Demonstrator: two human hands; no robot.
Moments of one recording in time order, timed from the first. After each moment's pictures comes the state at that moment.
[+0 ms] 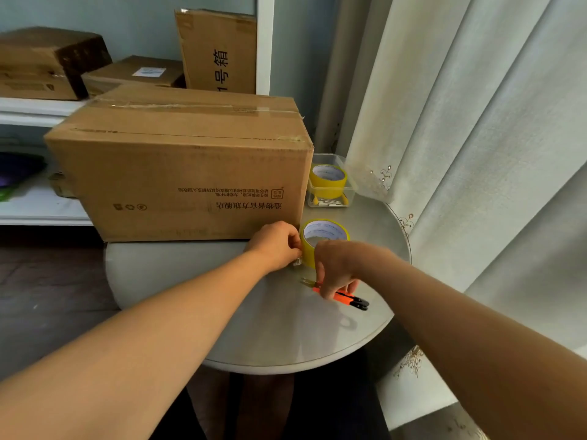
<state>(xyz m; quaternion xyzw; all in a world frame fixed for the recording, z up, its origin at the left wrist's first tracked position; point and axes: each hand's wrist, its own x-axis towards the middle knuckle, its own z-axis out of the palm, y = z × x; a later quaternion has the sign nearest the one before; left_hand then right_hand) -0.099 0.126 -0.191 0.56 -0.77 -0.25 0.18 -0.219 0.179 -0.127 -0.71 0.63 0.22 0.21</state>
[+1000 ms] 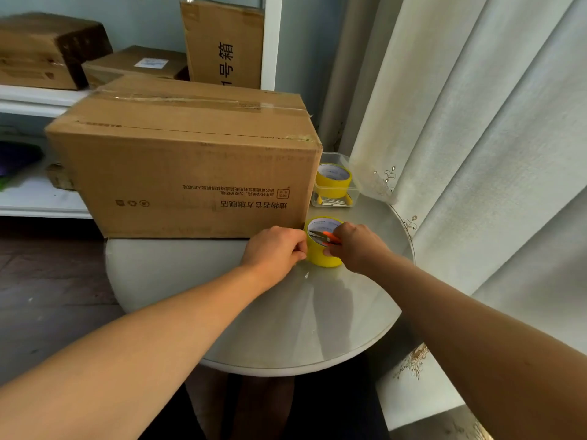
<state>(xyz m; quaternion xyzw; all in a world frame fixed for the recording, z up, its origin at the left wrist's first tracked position) -0.088 0.144 -0.193 0.52 -0.82 -0.13 0.21 -0.251 0.143 -0.165 -0.67 0.73 0.00 0.13</state>
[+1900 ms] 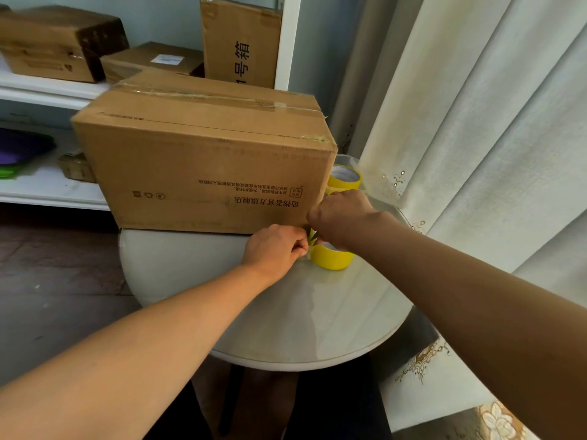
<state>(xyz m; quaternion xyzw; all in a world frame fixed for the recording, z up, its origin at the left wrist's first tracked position) -0.076 0.147 -0.197 0.53 -0.80 -0.12 0.25 -0.185 0.157 -0.092 -0.79 0.53 0.25 -0.19</state>
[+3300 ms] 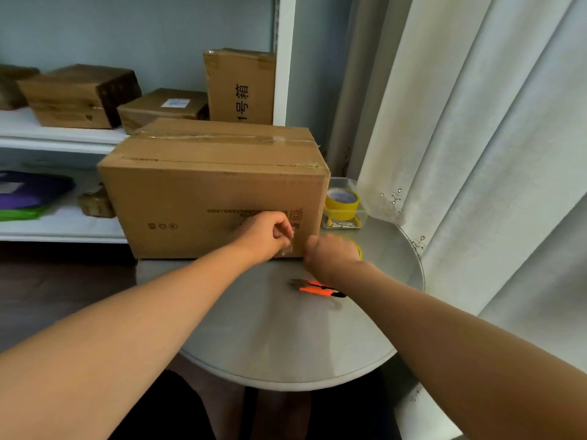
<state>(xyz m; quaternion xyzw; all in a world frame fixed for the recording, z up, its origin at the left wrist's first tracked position) -0.045 0.121 -0.147 0.55 -0.74 -0.28 0.28 -0.185 0.156 -0.133 -0.74 0.67 0.07 0.02</state>
